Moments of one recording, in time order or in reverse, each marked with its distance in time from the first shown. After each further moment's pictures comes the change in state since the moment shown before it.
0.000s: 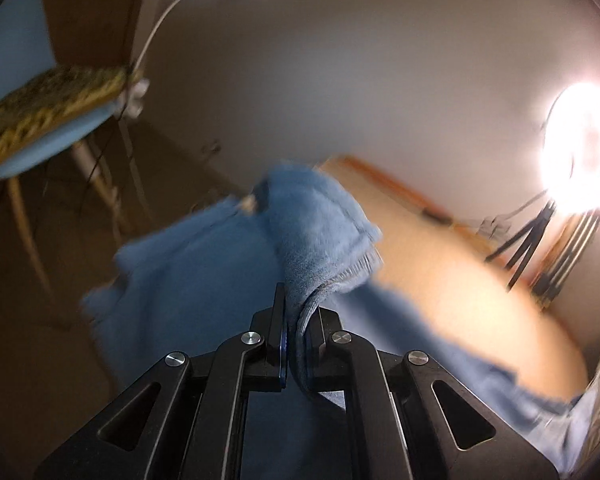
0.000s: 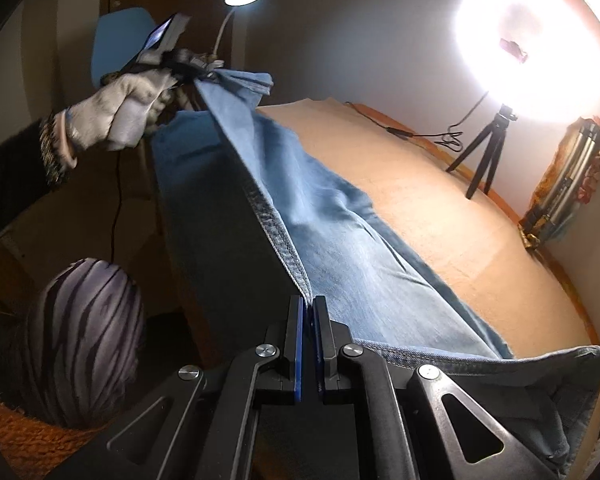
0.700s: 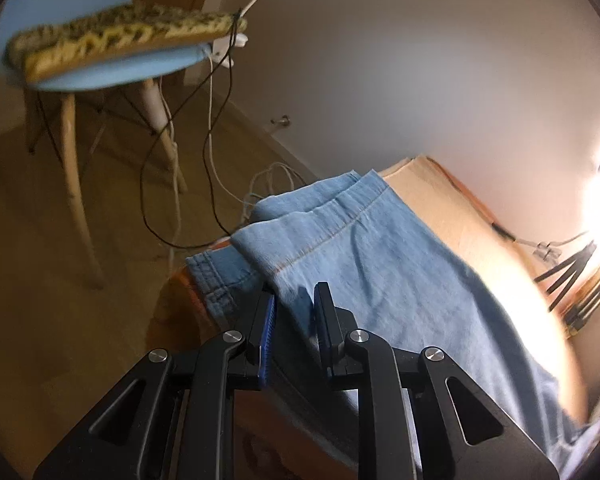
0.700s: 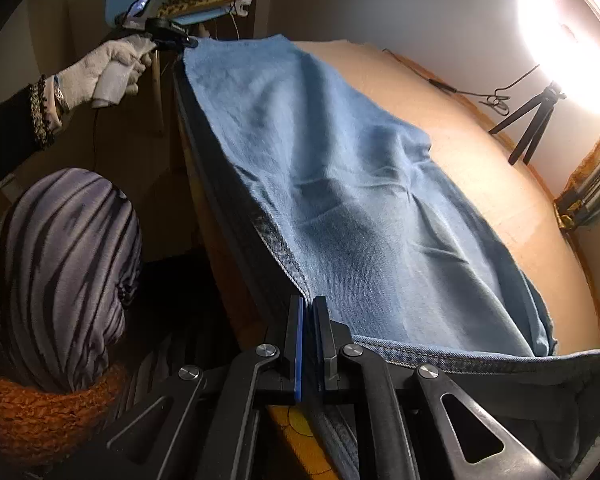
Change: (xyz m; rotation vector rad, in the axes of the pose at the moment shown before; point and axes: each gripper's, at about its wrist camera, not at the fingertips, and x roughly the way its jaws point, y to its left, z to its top) left arm 0.018 0.106 -0.009 -0.188 0.014 0.054; right arm 0.048 0.019 -0.014 -0.069 0.196 0.025
